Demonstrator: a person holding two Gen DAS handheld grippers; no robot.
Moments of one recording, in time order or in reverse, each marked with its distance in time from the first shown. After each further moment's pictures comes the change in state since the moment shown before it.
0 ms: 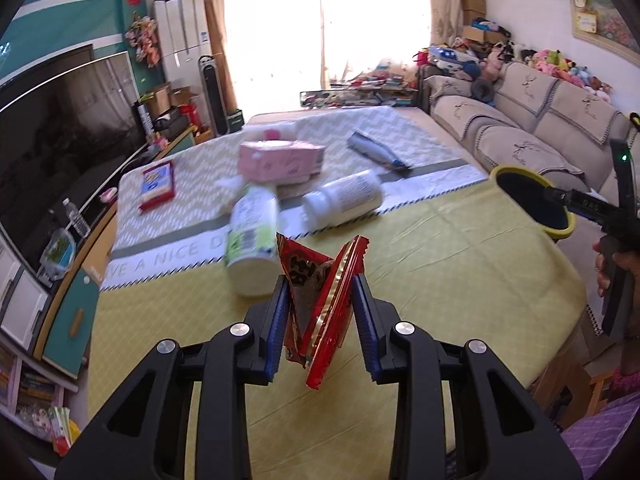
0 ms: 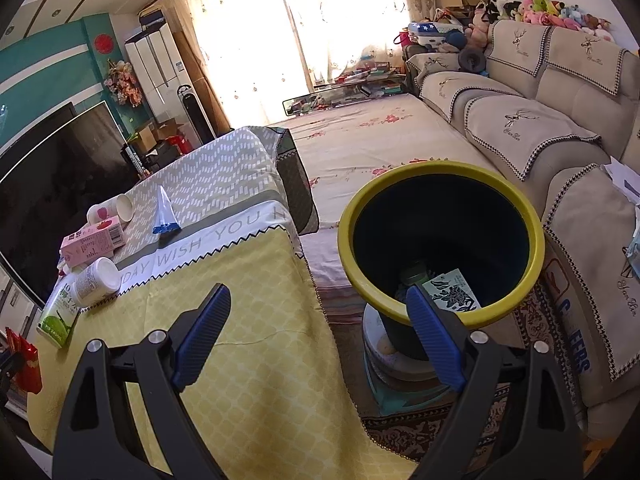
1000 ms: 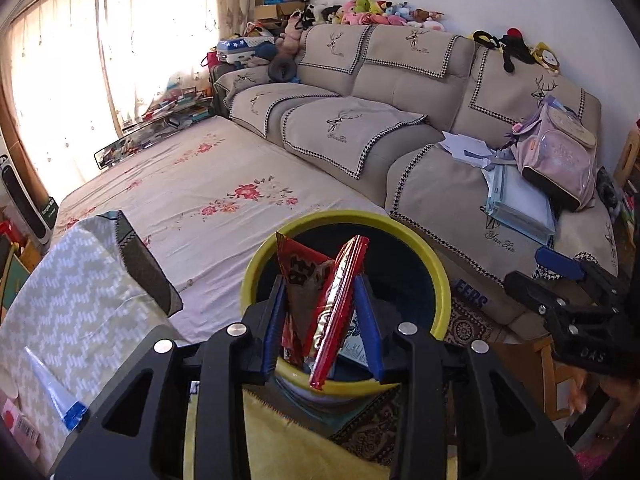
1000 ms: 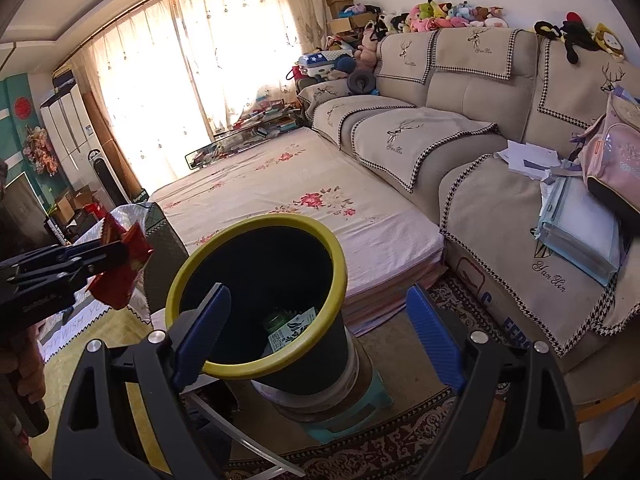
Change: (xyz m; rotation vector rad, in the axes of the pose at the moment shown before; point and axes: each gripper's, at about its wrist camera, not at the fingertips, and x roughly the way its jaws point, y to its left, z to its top) left arm 0.176 -0.354 0.181 0.448 0.022 -0.533; right arm -0.051 -0.148 0.014 0.202 -0.136 -0.295
